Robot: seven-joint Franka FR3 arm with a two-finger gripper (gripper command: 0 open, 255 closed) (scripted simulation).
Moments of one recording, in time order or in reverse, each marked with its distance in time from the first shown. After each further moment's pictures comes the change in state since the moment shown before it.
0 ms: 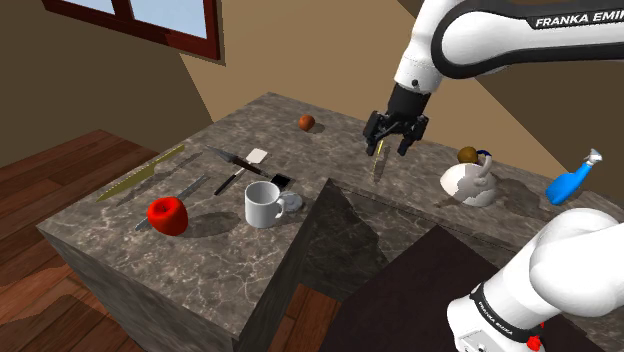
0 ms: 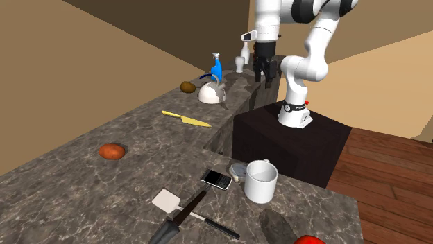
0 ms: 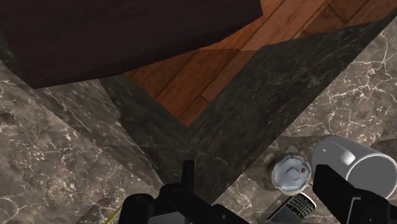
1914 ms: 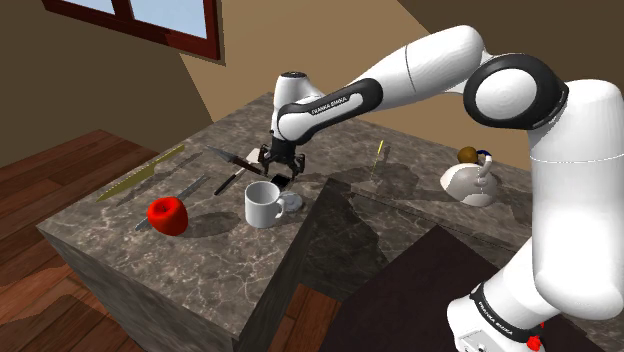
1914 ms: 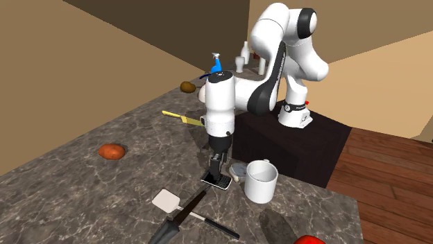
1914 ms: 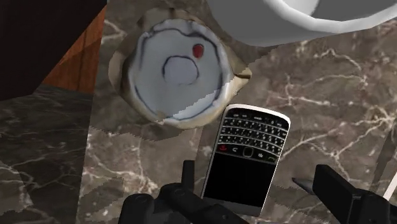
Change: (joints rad) arm 0.090 1.137 0.062 0.762 -0.249 0.388 0.750
